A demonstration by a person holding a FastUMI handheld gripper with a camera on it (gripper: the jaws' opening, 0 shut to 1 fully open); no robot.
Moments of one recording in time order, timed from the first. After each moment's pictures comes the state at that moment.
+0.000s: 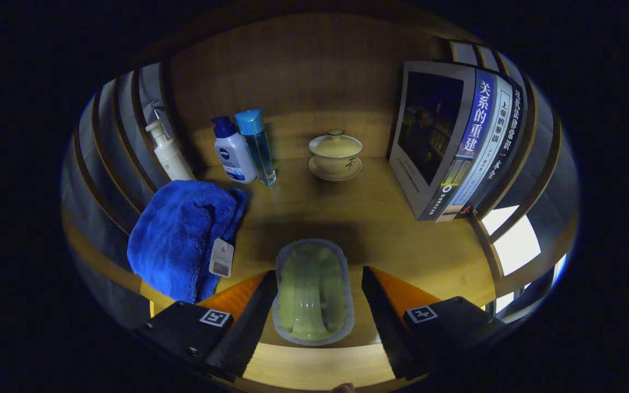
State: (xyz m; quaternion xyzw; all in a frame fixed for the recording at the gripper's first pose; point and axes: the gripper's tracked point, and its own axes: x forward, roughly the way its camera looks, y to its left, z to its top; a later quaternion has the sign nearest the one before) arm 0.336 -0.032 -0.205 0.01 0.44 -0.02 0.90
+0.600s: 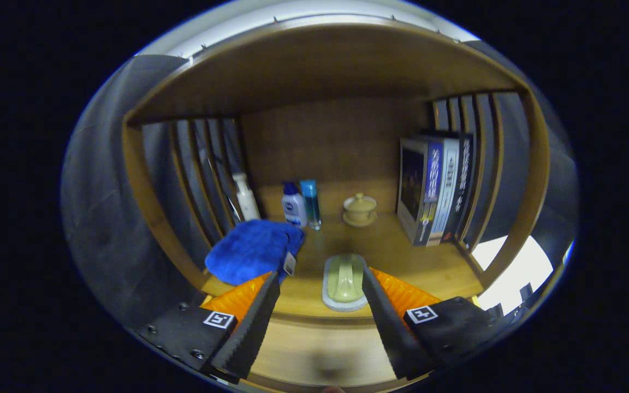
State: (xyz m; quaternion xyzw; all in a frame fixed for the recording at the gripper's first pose) arm 0.241 0.013 -0.081 0.03 0.22 0.05 0.97
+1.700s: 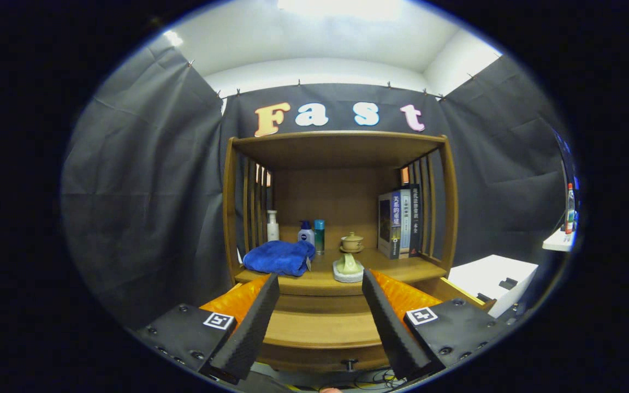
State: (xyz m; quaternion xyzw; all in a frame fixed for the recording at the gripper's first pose) arm 0.031 0.043 -0.101 -0.01 0.01 0.01 1.00
